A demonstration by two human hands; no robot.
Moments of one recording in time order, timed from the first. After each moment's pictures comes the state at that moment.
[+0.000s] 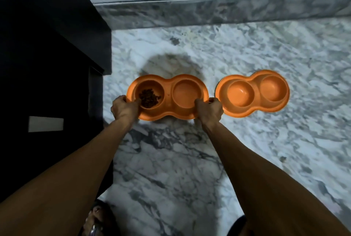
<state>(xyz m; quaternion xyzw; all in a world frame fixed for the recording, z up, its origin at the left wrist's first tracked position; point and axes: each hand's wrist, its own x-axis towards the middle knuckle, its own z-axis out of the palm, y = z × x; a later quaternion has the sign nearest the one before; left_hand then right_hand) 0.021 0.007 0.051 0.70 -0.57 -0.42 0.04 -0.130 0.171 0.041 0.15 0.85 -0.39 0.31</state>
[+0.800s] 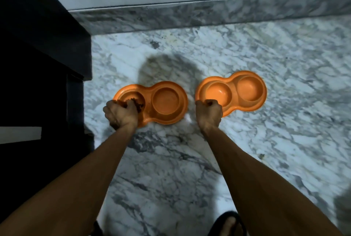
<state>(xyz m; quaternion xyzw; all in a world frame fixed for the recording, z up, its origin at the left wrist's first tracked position) -0.025 0.060 0.055 0.74 -0.57 -0.34 0.09 -0.167 0.215 0.046 0.15 0.88 -0.36 0.26</state>
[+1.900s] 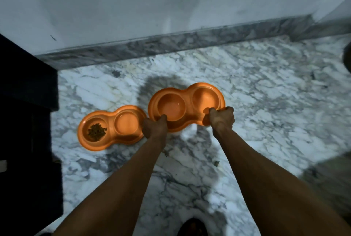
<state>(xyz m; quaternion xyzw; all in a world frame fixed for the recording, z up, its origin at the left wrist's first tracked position) -0.184 0.217 0.115 0.68 -0.47 -0.55 0.04 -0.306 0.340 0.139 0.24 0.87 -0.37 0.23</state>
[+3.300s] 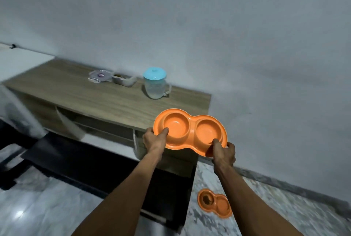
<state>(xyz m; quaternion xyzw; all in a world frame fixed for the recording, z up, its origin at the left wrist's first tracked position) 0.341 -0.044 0.877 0.65 -0.43 -0.50 0.38 0.187 0.062 0.877 -0.01 0.80 -0.54 0.25</state>
